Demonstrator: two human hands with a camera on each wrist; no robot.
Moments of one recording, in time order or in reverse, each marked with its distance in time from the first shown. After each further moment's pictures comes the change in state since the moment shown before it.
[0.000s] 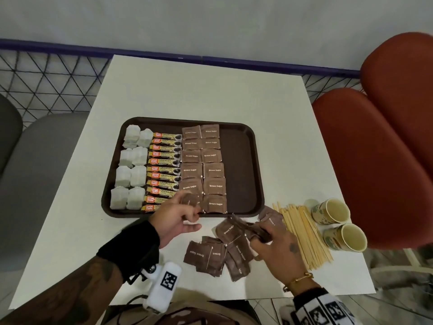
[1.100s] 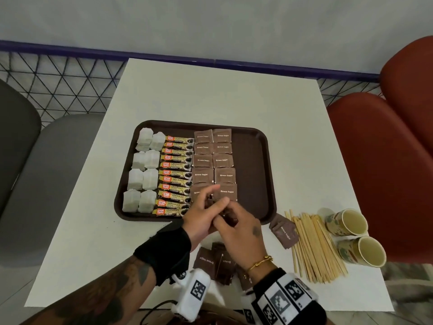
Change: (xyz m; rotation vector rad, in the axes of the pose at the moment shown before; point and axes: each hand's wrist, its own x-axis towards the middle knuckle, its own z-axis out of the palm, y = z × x) left_hand 0.014 -0.004 0.034 -0.052 0.104 0.152; right_hand 0.032 -0.096 0.052 0.234 -0.012 -0.087
